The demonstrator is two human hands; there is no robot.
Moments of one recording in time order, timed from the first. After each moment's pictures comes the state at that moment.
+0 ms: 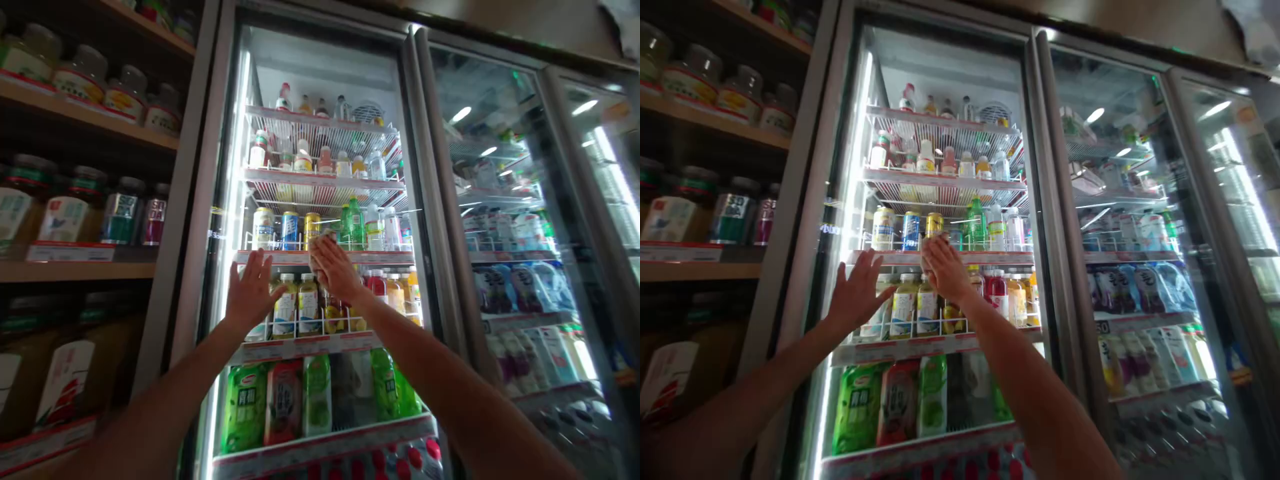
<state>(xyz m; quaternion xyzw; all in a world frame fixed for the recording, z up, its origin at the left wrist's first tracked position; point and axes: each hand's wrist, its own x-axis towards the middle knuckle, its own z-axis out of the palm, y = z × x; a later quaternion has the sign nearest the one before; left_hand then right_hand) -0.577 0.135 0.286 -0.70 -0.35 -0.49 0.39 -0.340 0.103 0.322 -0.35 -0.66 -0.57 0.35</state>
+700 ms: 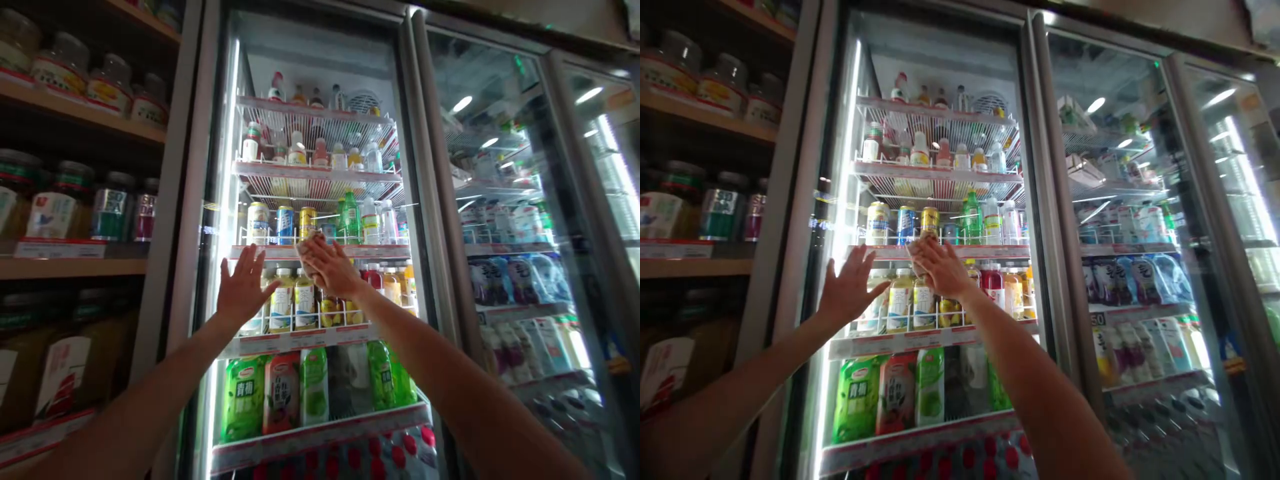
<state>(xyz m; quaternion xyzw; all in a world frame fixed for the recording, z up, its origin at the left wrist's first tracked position) -0.575 0.127 0.286 -0.69 -0.40 -0.45 0.39 -0.346 0.080 0.316 -0.41 -0.69 -0.54 0.25</state>
